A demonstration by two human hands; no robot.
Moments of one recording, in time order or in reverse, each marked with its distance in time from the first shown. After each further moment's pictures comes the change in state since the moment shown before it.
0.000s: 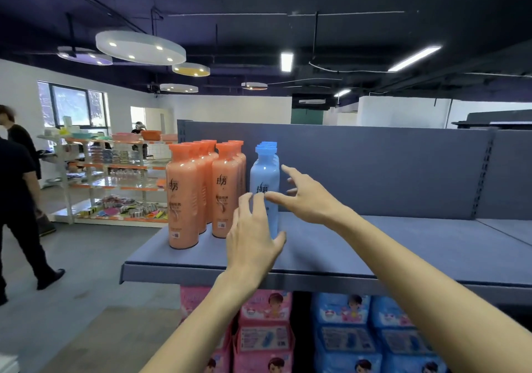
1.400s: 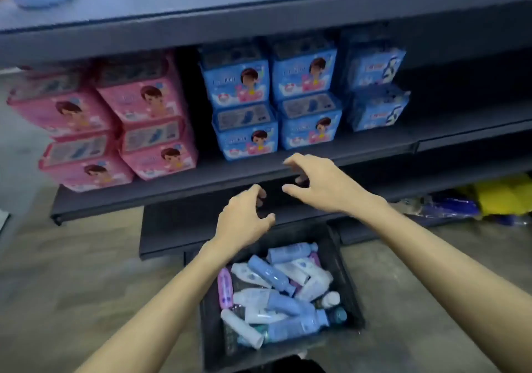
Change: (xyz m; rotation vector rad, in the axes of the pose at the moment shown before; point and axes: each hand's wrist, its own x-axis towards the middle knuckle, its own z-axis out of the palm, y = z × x) left_hand -0.302 0.049 0.182 -0.076 -1.031 -0.233; right_hand -0.334 0.265 0.057 -0.055 -0.382 0.388
